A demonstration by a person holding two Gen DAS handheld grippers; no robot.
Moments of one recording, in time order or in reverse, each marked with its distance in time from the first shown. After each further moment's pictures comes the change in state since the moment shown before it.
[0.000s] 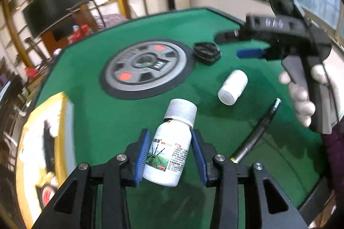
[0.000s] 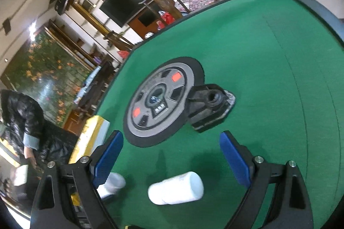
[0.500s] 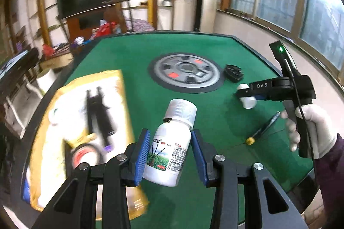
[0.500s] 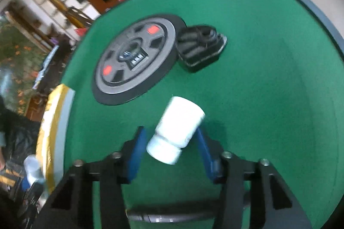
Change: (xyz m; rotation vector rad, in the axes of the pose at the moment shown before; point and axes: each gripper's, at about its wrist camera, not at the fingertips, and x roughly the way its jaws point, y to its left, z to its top) left arm -0.066 0.095 -0.051 -0.224 -0.107 0.013; right arm 0.031 0.042 -0.039 0.030 0.142 -0.325
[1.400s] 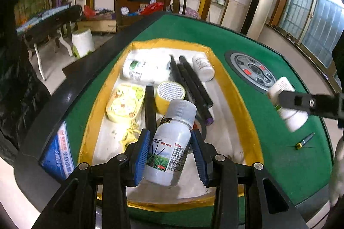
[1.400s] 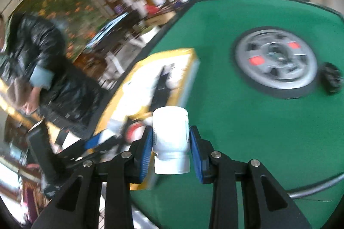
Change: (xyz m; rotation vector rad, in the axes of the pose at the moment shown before) left arm 0.008 0.129 -0.046 -0.301 0.073 0.125; right arm -0.034 0.217 -0.067 -0.383 0.094 0.401
